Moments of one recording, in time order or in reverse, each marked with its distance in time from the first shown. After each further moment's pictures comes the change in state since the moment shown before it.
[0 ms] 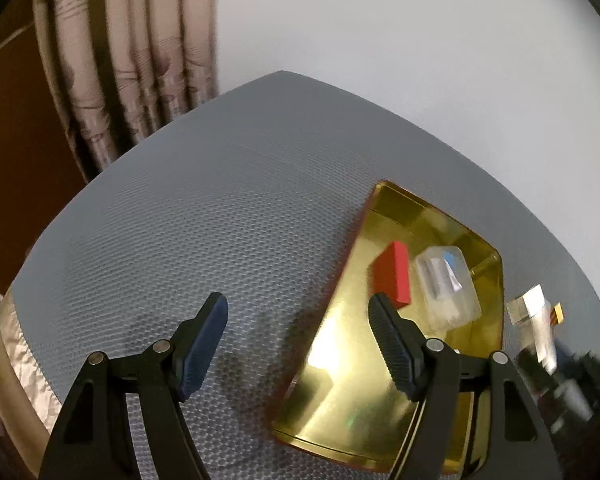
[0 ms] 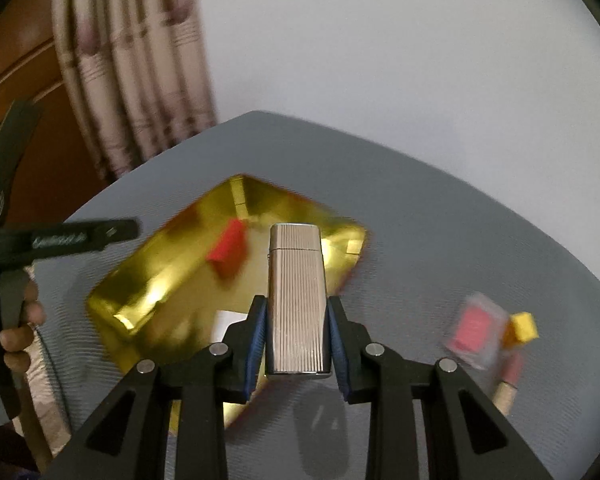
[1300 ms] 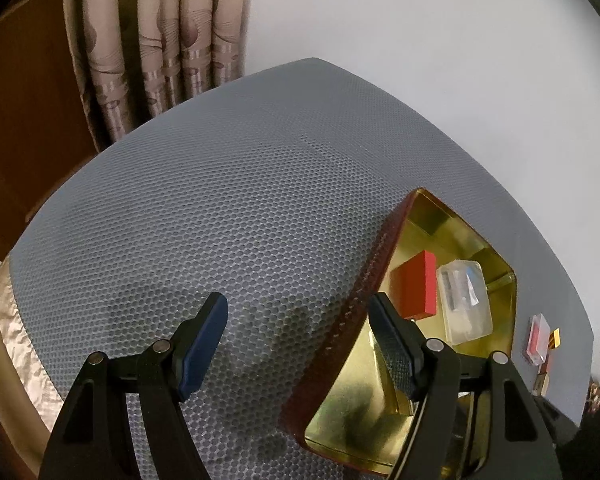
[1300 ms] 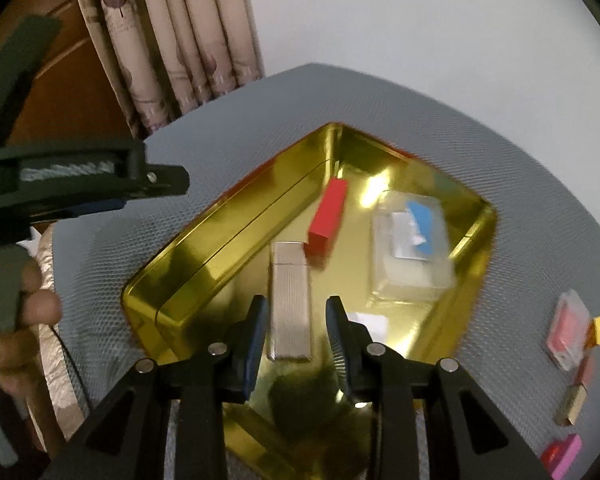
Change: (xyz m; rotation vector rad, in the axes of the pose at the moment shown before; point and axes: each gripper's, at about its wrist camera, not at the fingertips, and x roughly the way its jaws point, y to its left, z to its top) left arm 0.007 0.024 0.003 -0.088 0.054 -0.003; right arm 0.035 0.058 0.013 0.016 0.127 0.055
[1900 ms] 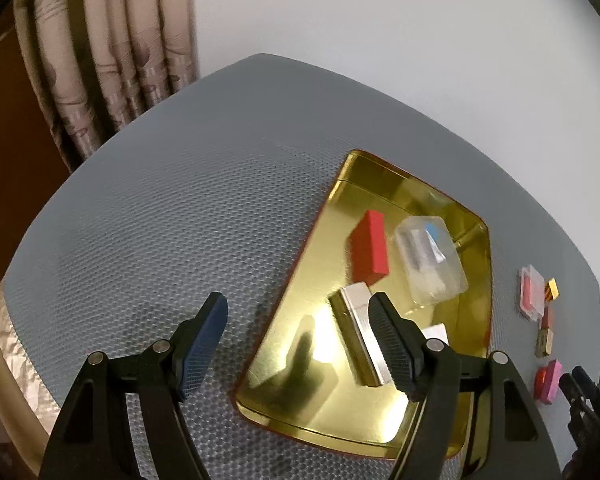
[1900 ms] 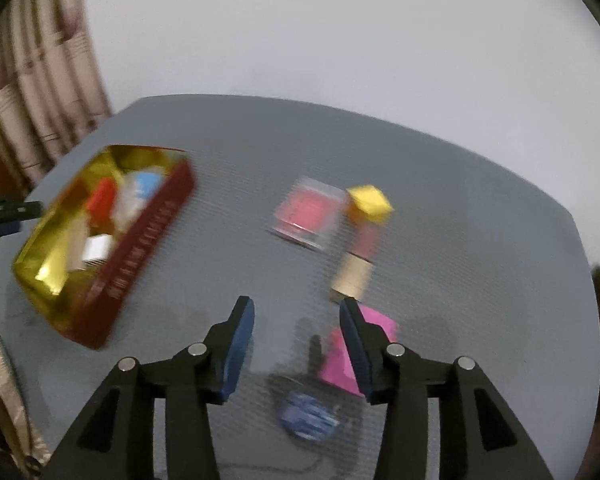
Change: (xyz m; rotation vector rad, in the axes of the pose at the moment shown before) left arm -0.002 -0.051 -0.022 0.162 0.008 -0.019; right arm -0.107 -0.167 -0.123 0.329 -0.036 -0.348
